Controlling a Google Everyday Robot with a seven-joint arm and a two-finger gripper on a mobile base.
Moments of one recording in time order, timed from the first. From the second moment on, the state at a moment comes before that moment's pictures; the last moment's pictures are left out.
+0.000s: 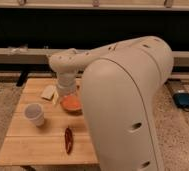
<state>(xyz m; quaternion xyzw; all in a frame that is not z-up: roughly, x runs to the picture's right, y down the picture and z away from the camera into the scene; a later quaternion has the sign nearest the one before) -0.142 0.068 0.759 -0.35 0.15 0.50 0.77</state>
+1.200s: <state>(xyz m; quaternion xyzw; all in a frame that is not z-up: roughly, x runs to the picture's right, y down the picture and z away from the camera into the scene) -0.142 0.068 0.759 -0.35 0.15 0.50 0.77</state>
